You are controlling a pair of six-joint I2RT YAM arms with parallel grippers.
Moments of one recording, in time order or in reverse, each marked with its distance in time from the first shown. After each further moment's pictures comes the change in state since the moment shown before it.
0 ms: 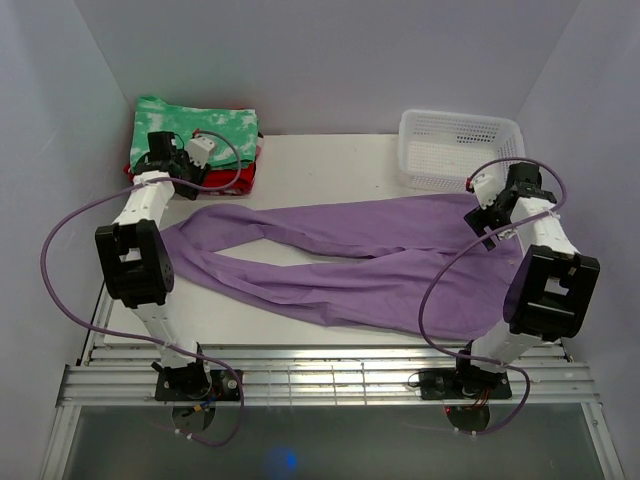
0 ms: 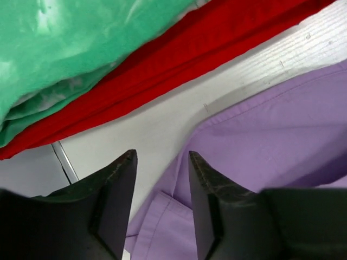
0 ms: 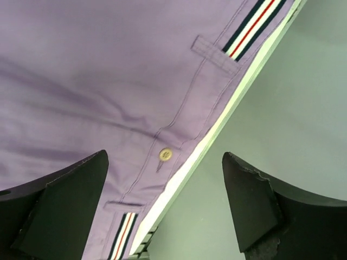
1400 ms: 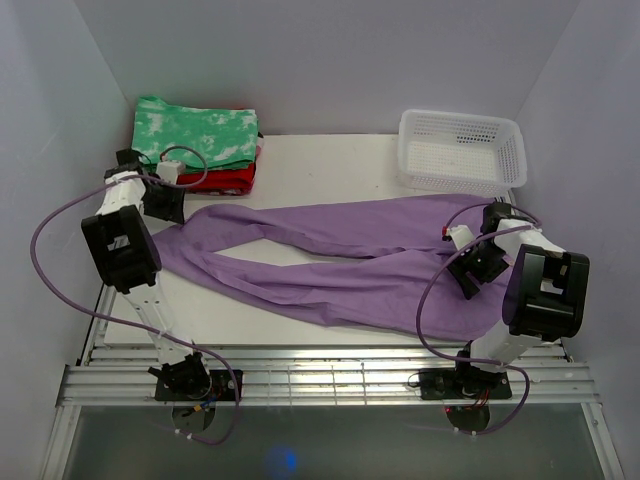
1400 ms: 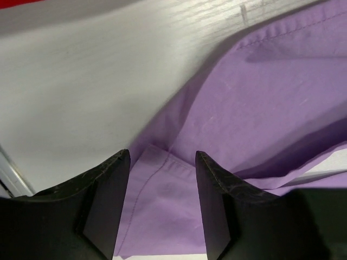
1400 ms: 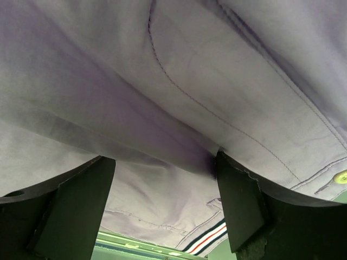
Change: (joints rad) left arm 0.214 0.206 0.153 -0.315 0.160 -0.054; right arm 0.048 -0.027 -0.262 -0.175 -0.092 -0.026
